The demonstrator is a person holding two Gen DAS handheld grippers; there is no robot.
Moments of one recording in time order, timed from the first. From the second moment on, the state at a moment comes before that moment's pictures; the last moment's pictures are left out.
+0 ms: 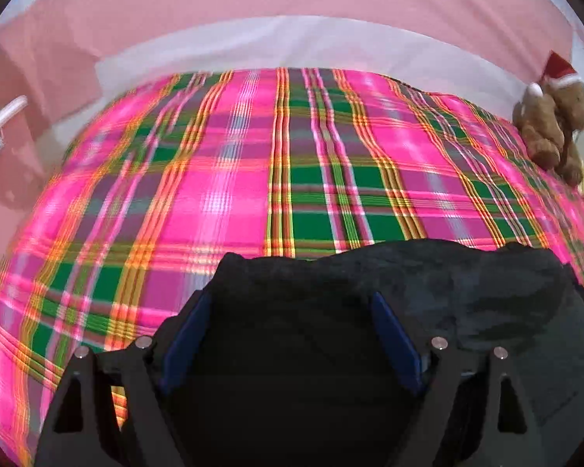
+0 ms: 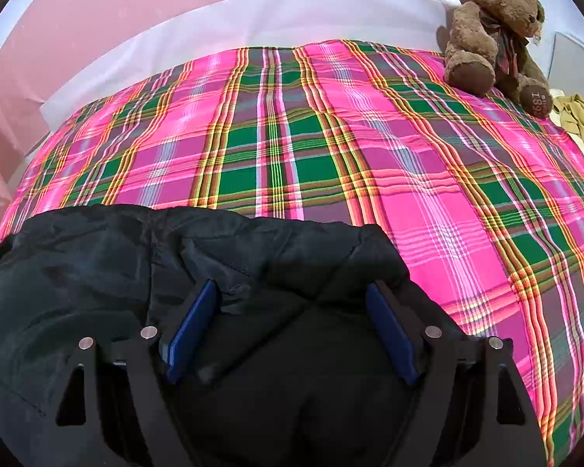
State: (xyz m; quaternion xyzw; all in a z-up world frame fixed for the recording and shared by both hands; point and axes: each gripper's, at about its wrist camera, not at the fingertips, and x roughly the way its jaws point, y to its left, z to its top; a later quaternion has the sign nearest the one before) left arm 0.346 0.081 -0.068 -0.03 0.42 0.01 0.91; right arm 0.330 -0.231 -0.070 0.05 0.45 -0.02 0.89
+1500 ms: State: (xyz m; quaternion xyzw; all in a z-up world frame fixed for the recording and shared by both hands) left arm 0.328 0.093 -0.054 -0.07 0.39 -0.01 0.92; right arm 0.317 -0.152 -0.033 0.03 0.41 0.05 0.91
